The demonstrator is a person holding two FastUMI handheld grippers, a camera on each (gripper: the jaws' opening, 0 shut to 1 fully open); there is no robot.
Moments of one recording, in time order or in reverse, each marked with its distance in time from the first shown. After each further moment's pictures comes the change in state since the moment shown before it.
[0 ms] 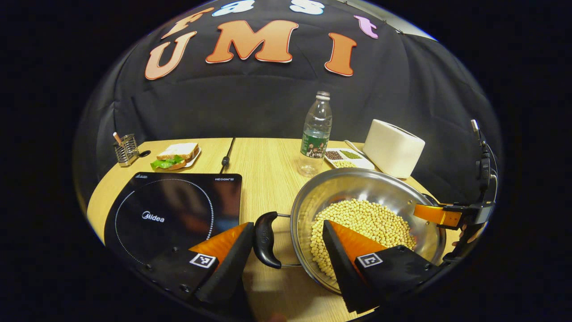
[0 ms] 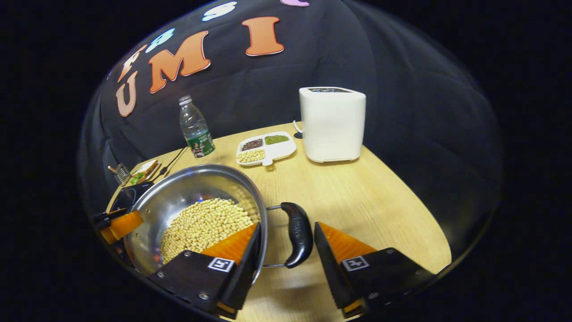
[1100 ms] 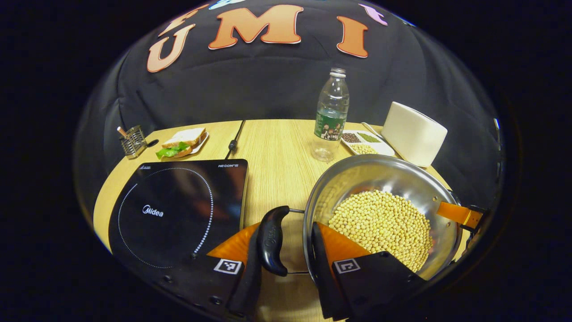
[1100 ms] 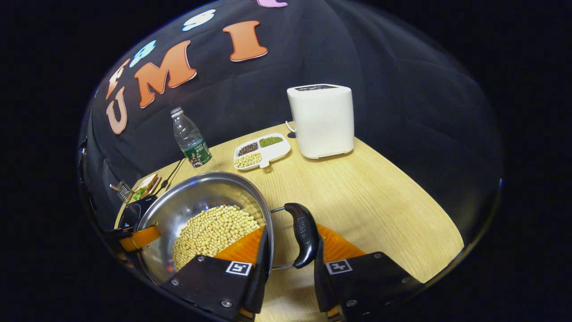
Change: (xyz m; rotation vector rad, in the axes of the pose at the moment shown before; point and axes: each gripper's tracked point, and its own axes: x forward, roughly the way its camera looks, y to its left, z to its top) left arm 0.026 0.008 -0.017 -0.010 0.130 0.094; right arm -0.011 -0.001 -0.004 0.103 -0.009 -0.042
